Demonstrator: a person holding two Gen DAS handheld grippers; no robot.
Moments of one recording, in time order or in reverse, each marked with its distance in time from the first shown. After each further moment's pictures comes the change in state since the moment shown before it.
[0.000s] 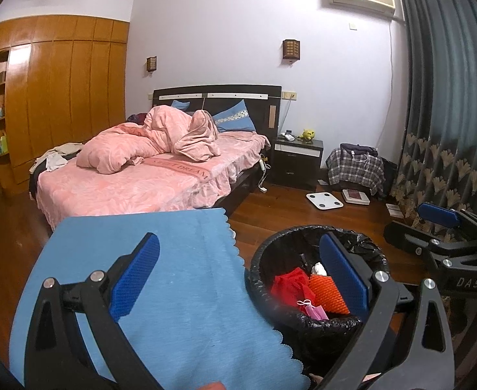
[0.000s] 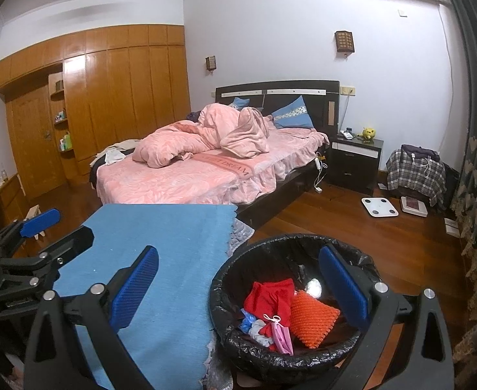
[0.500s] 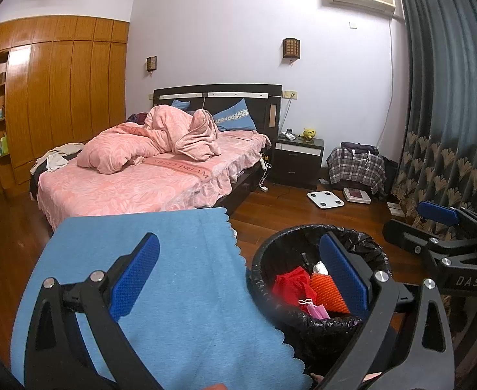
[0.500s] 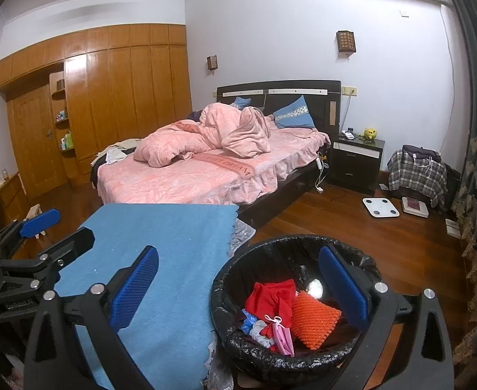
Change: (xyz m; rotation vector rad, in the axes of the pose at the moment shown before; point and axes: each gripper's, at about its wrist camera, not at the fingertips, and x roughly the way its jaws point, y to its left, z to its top) left arm -0.001 0.002 0.000 0.000 0.001 0.003; right arm 0.000 0.001 0.000 0.001 0.001 0.001
